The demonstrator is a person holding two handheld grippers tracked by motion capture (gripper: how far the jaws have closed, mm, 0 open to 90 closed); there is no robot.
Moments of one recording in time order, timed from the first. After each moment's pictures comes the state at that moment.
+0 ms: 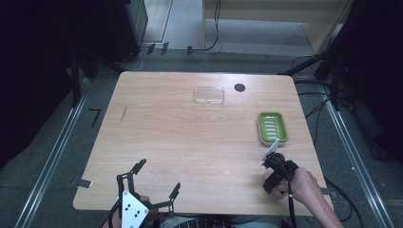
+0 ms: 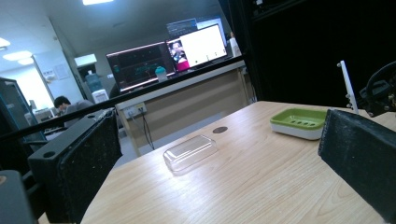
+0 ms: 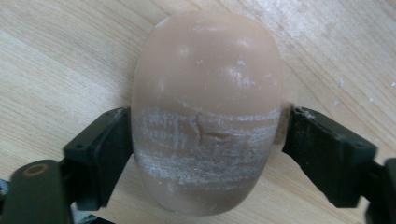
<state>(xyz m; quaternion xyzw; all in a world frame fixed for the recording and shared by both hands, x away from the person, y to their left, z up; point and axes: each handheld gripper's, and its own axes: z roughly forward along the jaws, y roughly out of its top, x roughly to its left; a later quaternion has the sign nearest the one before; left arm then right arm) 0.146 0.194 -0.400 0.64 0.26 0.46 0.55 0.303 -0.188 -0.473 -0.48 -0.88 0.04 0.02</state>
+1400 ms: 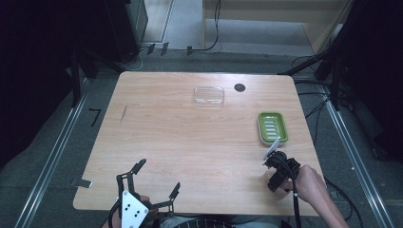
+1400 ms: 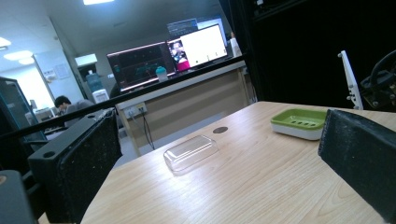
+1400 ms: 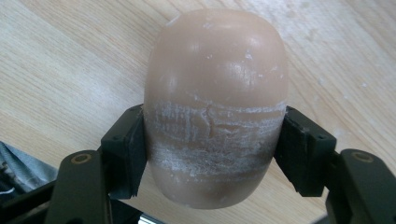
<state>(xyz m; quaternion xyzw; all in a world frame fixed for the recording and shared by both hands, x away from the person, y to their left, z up) 0.146 0.194 -0.400 0.64 0.26 0.46 0.55 0.302 -0.191 -0.456 -0.45 -0.89 0.03 0.02</state>
